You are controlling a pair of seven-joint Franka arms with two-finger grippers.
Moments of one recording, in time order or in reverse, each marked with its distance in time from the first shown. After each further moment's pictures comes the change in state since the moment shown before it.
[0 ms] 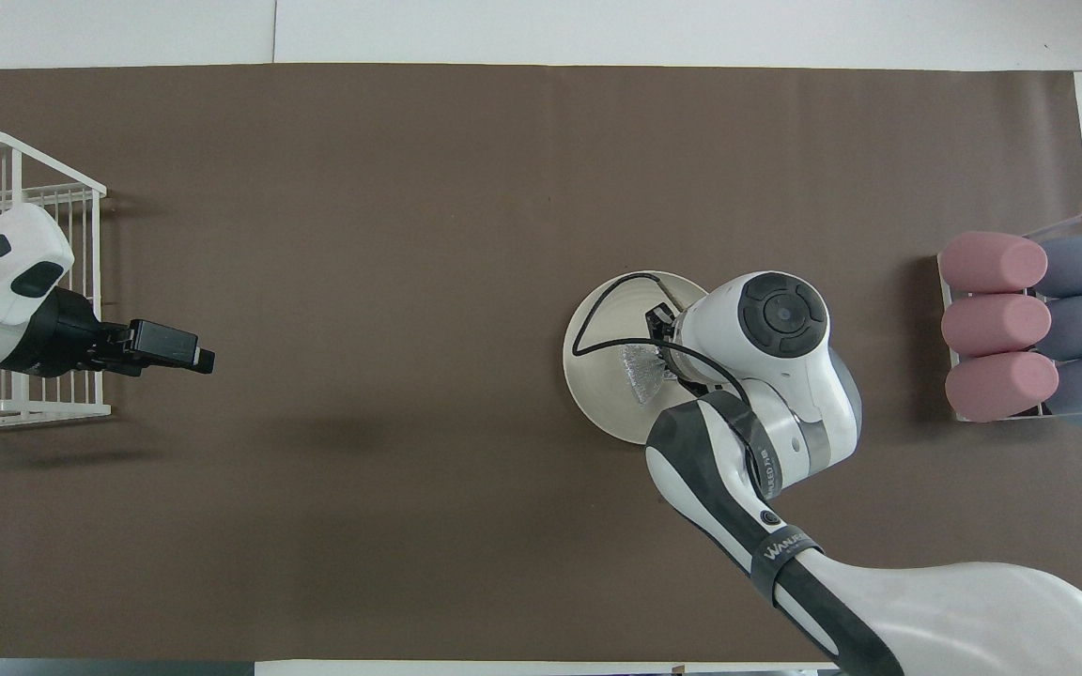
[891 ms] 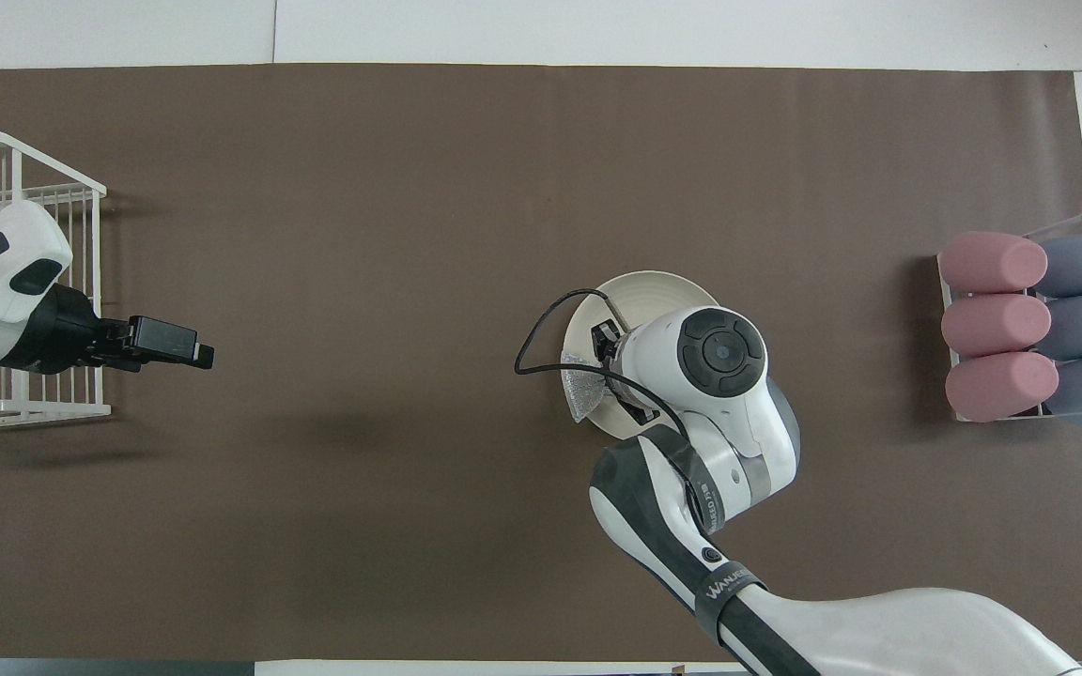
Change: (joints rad) left arm 0.000 0.000 -0.001 0.000 0.000 0.018 -0.001; right arm 0.134 0.009 0.007 0.000 0.091 0.077 0.181
